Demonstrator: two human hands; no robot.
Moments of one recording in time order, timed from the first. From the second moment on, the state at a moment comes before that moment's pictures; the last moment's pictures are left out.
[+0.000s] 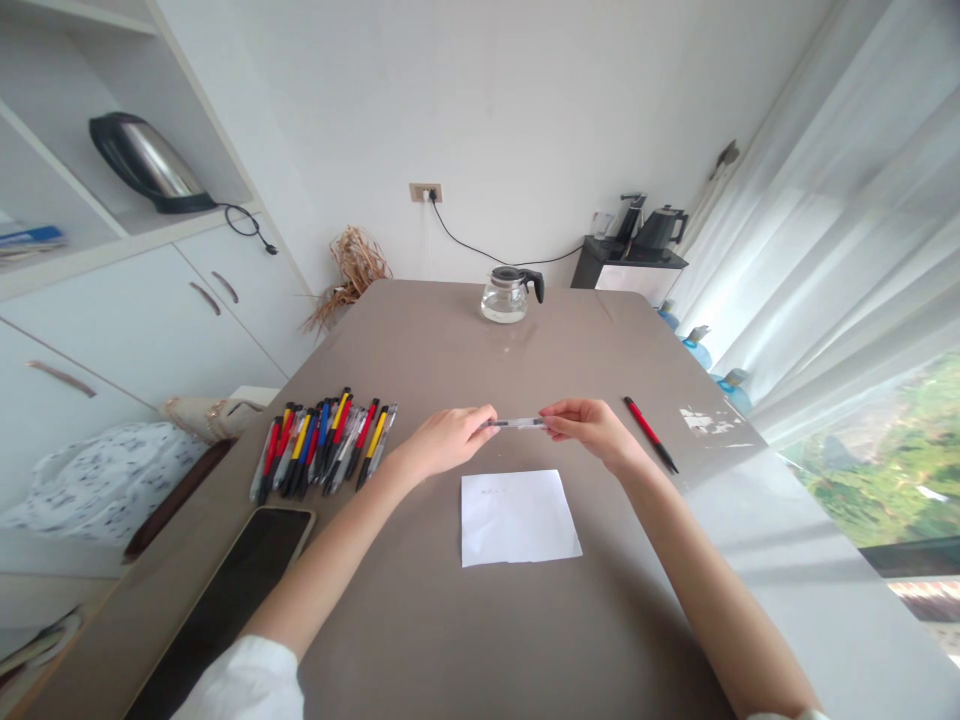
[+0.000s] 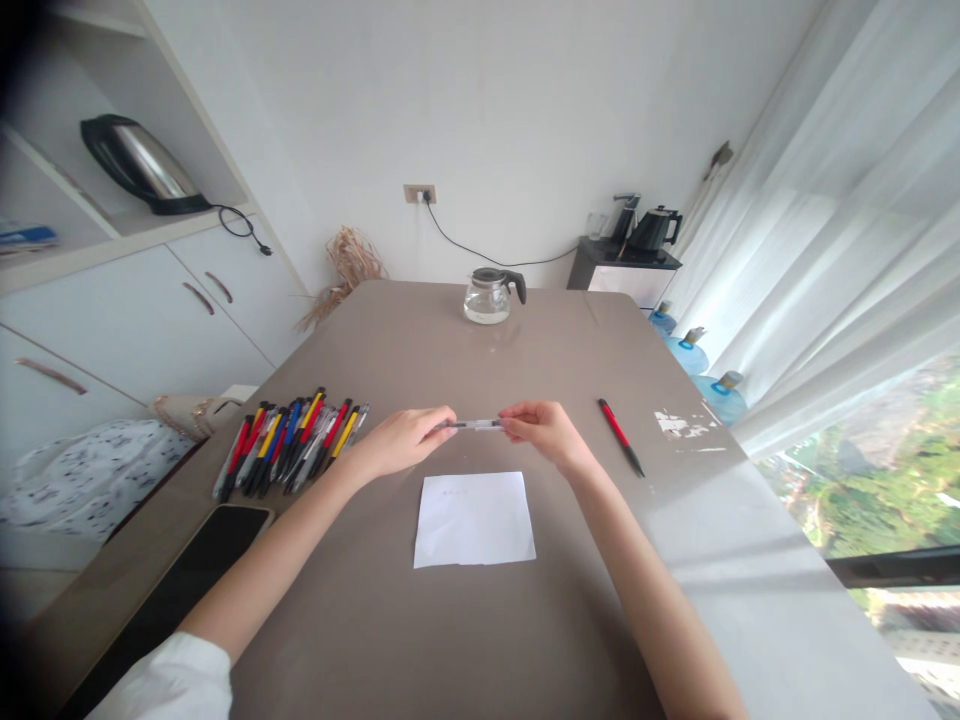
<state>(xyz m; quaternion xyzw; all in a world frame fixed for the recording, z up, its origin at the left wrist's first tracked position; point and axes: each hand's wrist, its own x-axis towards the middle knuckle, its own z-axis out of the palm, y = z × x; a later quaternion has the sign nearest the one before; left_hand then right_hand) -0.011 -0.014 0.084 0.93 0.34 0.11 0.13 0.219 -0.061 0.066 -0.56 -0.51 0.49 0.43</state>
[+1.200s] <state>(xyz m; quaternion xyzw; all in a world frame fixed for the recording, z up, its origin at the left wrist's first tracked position) -0.010 -0.011 0.080 0.92 0.37 0.09 0.13 0.222 -0.063 0.074 -0.57 -0.51 0.47 0.44</state>
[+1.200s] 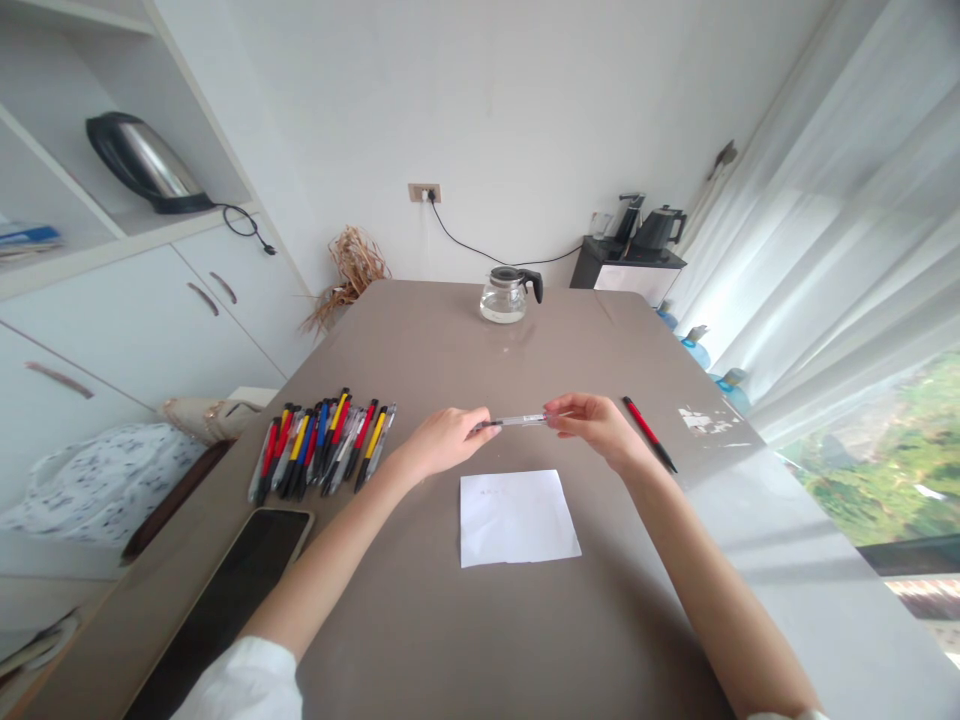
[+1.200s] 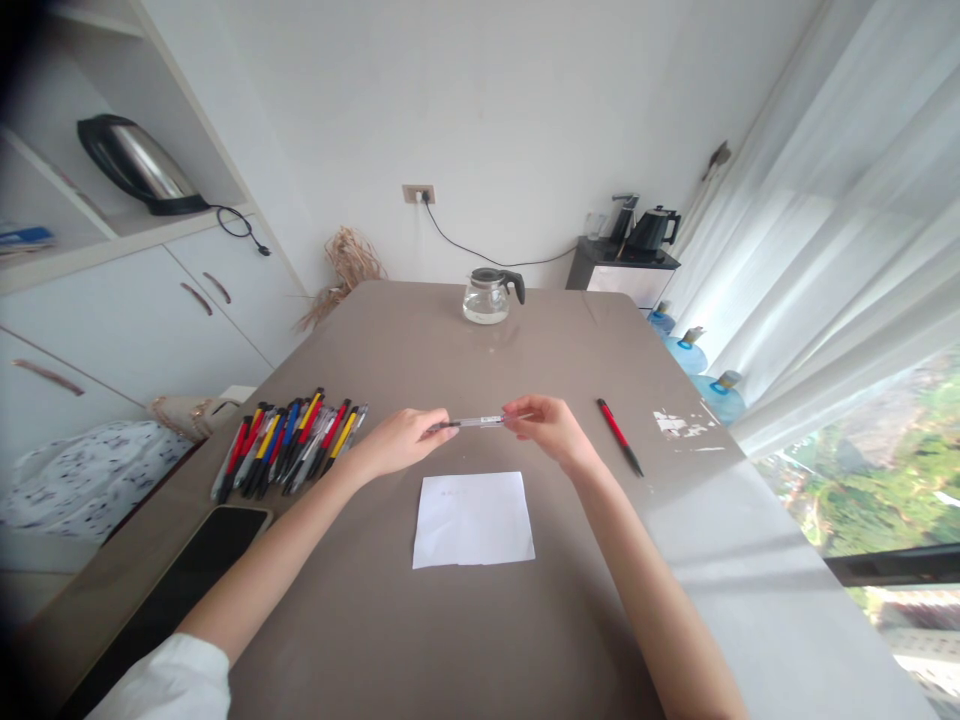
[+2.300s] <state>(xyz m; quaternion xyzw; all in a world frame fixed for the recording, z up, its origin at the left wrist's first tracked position) 0.018 -0.015 0.034 0.52 0.33 0.22 0.76 0.232 -0.058 0.066 -0.56 -0.44 0.49 0.50</state>
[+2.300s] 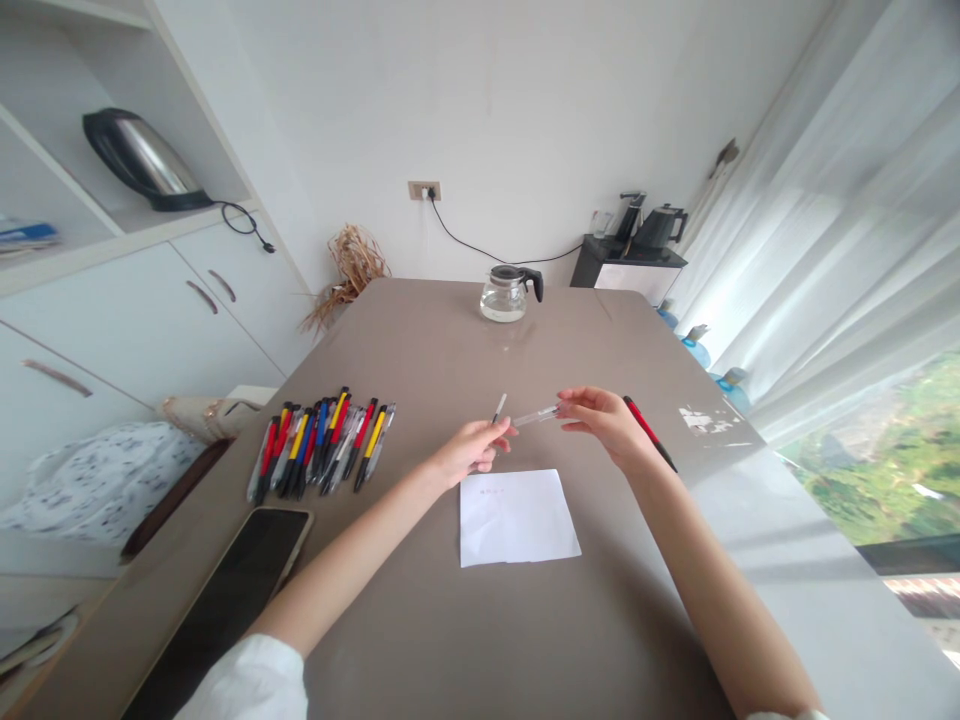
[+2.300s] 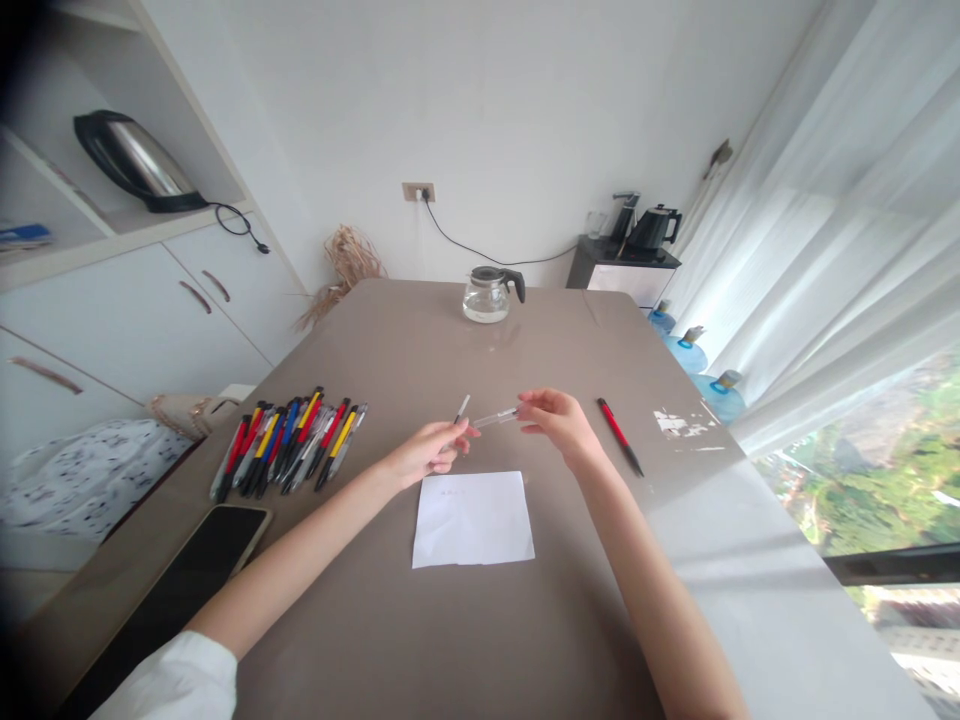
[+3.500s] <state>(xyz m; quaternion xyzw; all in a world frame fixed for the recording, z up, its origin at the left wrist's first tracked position) 0.021 -0.010 0.016 0.33 0.35 0.23 0.85 0.218 -0.064 0.078 -0.57 -0.49 0.43 0.51</state>
